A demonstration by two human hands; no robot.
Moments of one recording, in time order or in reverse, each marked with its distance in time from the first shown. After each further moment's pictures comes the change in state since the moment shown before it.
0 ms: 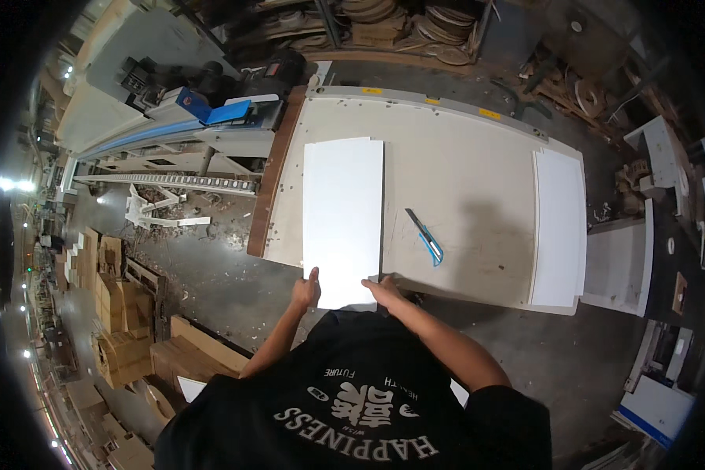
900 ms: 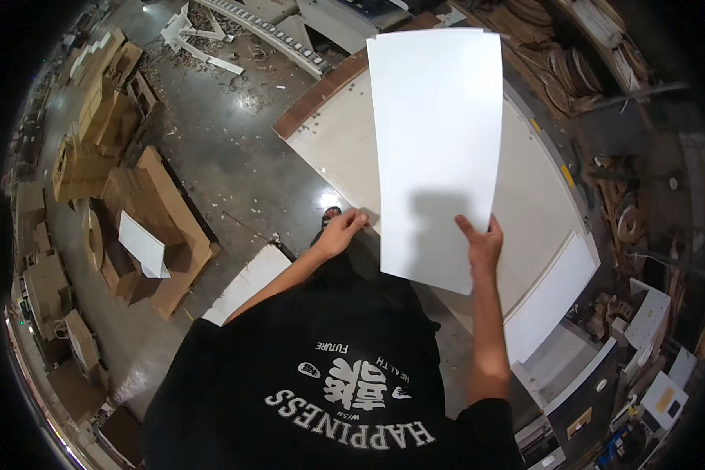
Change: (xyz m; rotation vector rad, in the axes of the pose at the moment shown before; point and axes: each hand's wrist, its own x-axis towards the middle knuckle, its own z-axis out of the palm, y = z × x) left_hand -0.104 0.051 0.066 -0.567 -0.018 0.504; right_hand -0.069 -0.158 -0.190 0.030 0.180 -0.544
